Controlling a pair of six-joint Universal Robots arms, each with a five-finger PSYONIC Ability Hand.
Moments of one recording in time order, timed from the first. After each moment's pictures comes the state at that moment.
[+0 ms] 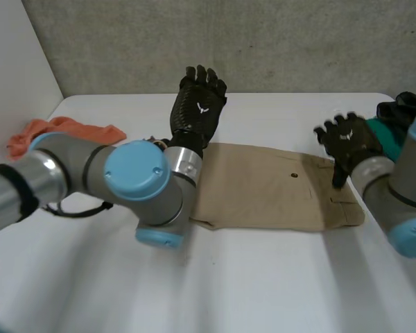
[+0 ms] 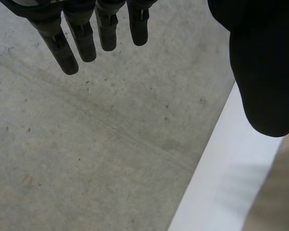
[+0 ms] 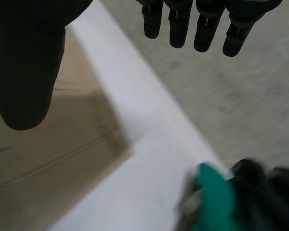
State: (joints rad) left arm 3.99 -2.34 -1.13 3.74 -1.72 3.91; right arm 1.83 -1.10 1.49 -0.18 1.49 2.51; left_hand 0.19 0.21 0.21 0.20 0.05; right_hand 0.23 0.22 0.21 0.21 0.05
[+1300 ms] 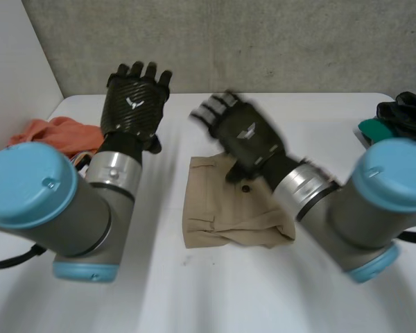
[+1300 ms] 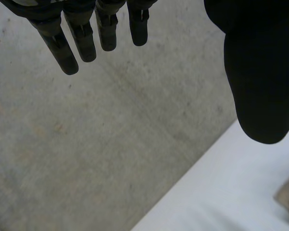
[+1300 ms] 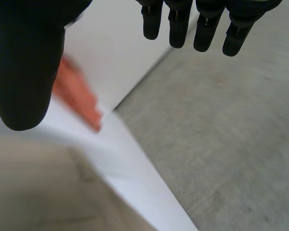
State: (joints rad) left arm 4.10 -1.91 -1.59 3.73 -1.75 3.59; right arm 2.09 -1.19 1.58 -0.54 1.16 2.84; left_hand 0.19 0.21 0.21 0.20 0.05; right_hand 0.25 0.22 0.22 0.21 0.05
